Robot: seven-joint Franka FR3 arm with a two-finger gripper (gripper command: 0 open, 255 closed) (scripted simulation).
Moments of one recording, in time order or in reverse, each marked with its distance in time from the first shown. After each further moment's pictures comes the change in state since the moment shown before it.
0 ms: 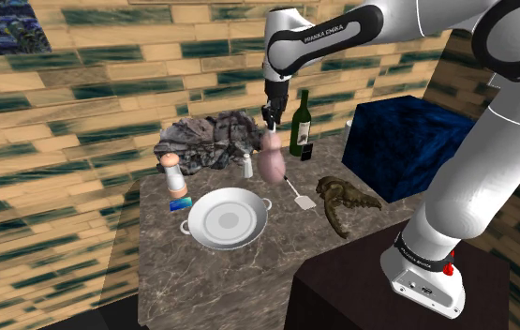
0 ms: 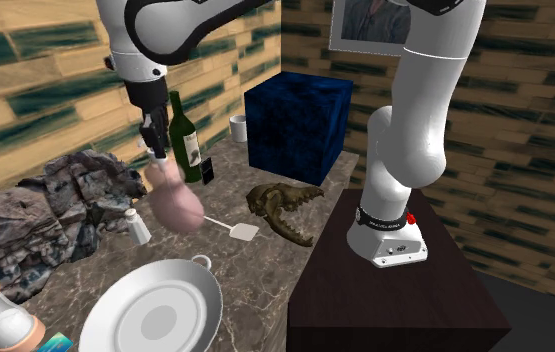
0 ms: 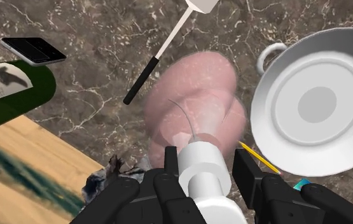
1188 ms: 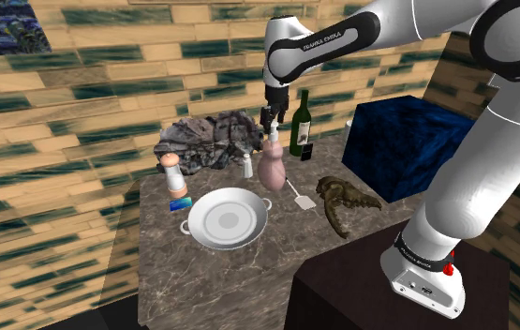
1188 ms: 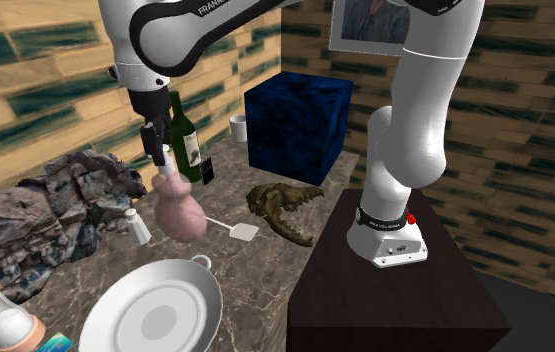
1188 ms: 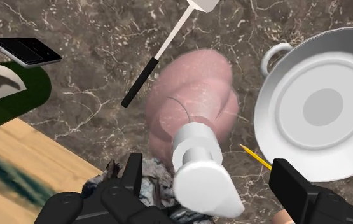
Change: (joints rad) arm -0.001 0.008 -0.001 -0.036 -0.001 0.047 0.001
